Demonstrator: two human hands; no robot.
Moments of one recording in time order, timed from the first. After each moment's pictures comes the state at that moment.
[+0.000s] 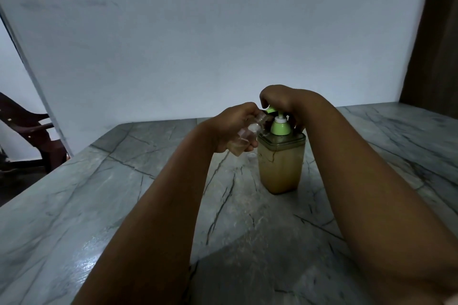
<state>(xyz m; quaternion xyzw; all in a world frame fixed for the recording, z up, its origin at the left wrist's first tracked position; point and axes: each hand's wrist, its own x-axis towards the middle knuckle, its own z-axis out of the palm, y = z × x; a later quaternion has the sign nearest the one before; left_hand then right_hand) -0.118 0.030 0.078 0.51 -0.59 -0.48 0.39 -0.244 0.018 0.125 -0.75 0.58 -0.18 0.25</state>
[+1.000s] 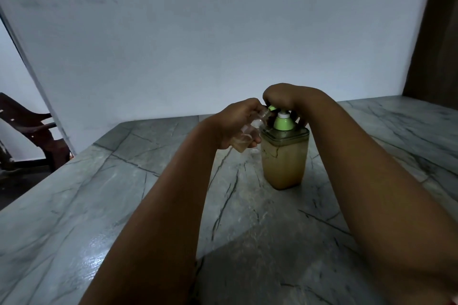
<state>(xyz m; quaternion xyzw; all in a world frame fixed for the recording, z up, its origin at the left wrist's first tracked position) -0.118 0.028 0.076 0.51 -0.59 -0.48 0.40 -0.247 0.017 0.120 -0.74 0.58 -0.20 0.26</state>
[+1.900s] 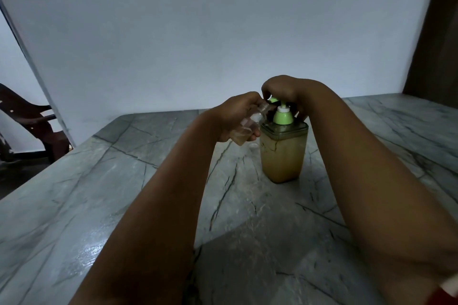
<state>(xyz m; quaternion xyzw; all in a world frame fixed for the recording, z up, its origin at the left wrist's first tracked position) -0.119 0.026 0.075 0.52 -0.59 -0.47 0.40 -0.249 0.012 0.120 -0.73 0.57 -0.22 0.31</state>
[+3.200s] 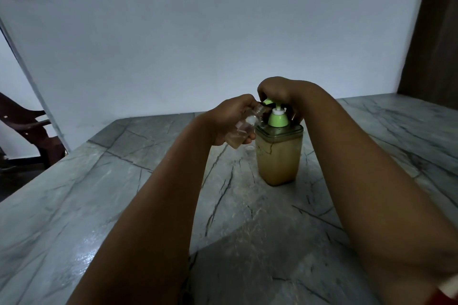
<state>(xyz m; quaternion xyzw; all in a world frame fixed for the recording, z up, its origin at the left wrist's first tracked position) -0.120 0.030 0.077 0.51 -0.59 -0.48 0.40 -0.247 0.015 0.123 -0.76 0.56 -0.21 0.26</state>
